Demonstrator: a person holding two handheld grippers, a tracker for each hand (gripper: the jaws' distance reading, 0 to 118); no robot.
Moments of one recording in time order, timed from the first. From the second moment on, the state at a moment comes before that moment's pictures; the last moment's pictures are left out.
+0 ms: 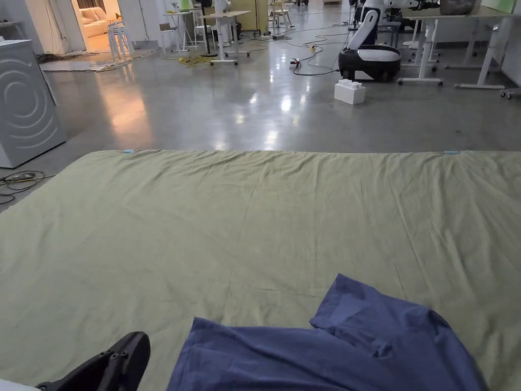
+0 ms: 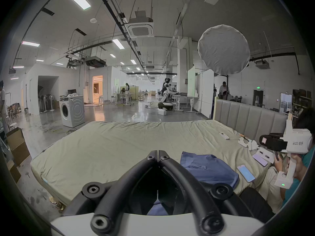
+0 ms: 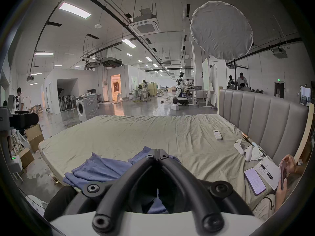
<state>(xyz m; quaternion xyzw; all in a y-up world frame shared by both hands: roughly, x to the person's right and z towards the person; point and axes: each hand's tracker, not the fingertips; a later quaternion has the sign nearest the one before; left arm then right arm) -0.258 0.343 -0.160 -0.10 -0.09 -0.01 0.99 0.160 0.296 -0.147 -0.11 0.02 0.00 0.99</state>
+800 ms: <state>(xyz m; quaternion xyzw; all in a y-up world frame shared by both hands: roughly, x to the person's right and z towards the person) -0.280 0.217 -0.402 -0.35 -0.12 0.03 0.93 0.176 0.238 -0.178 -0.23 0.00 -0.03 0.97</state>
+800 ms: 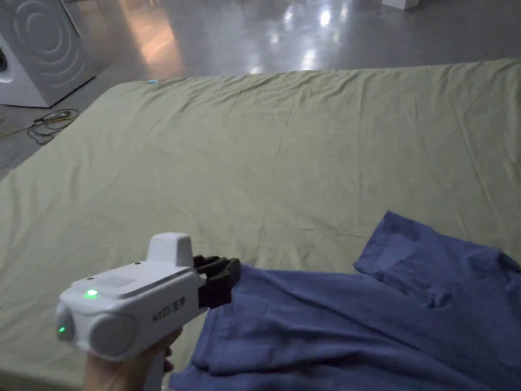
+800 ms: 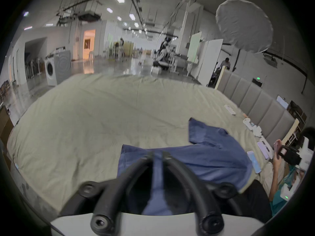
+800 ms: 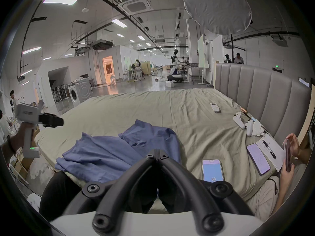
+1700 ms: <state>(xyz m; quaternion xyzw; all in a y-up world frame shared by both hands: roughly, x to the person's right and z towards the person) -0.246 0.109 -0.540 -0.57 -0.07 -0.03 0.82 0.207 0.229 -0.329 -0.30 0.07 0.01 0.95</state>
